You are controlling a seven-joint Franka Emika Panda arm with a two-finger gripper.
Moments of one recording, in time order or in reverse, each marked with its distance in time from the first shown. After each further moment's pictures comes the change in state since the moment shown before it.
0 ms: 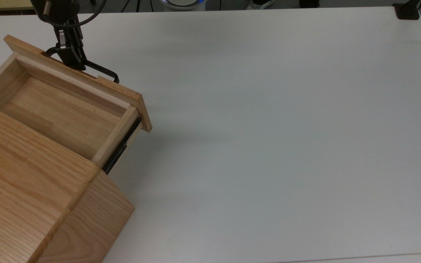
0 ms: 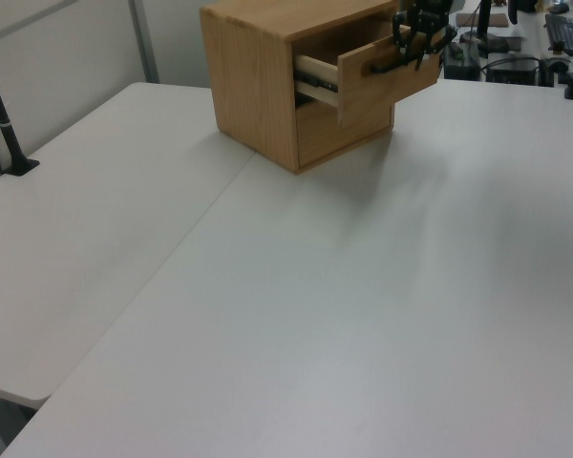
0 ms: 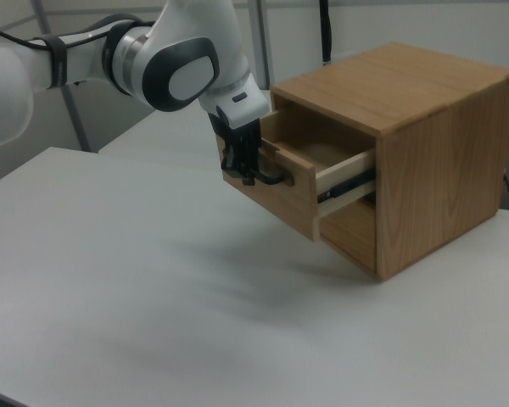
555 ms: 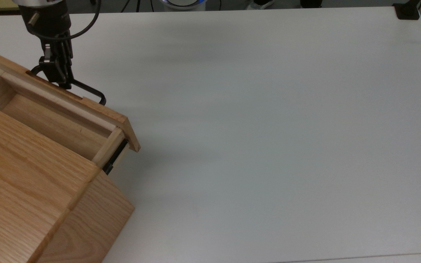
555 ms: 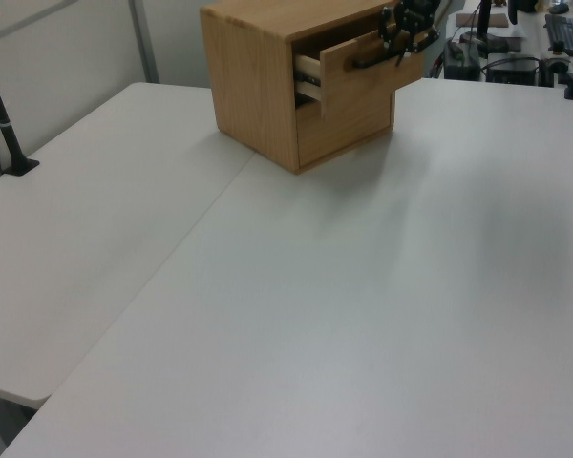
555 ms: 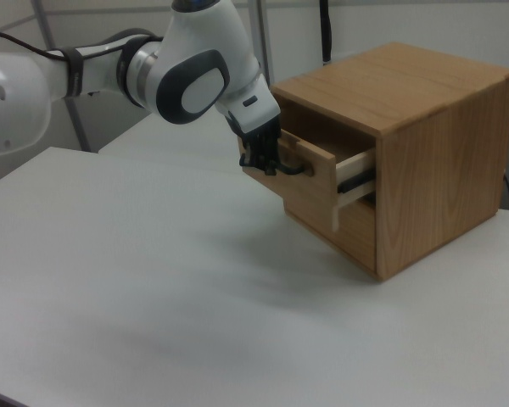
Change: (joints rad) arm 0.001 0.047 -0.004 0.003 0.003 0.186 0.059
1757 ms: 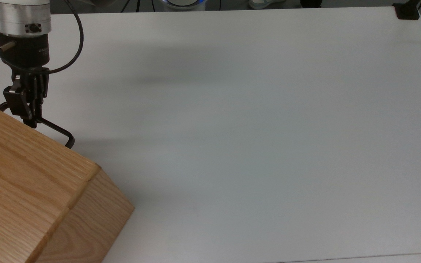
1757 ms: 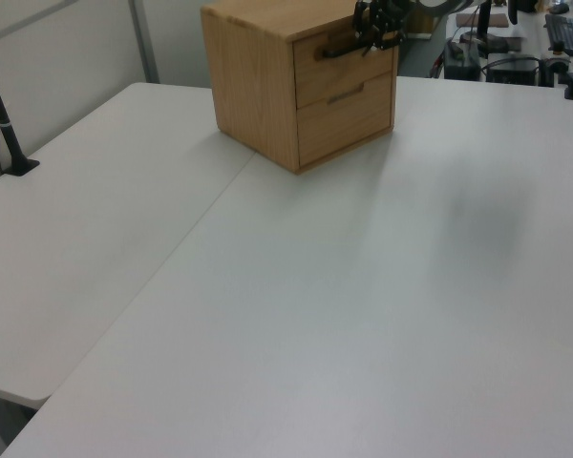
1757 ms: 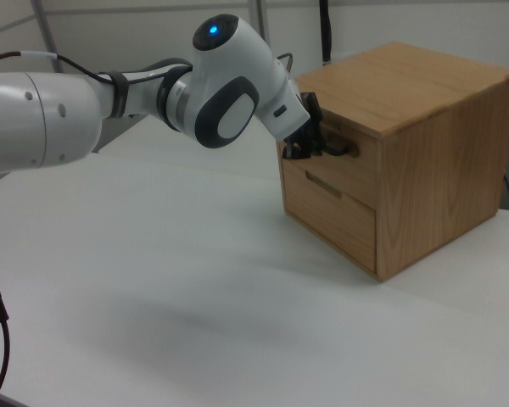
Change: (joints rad) arm 0.001 0.175 -0.021 0.098 0.016 0.358 0.073
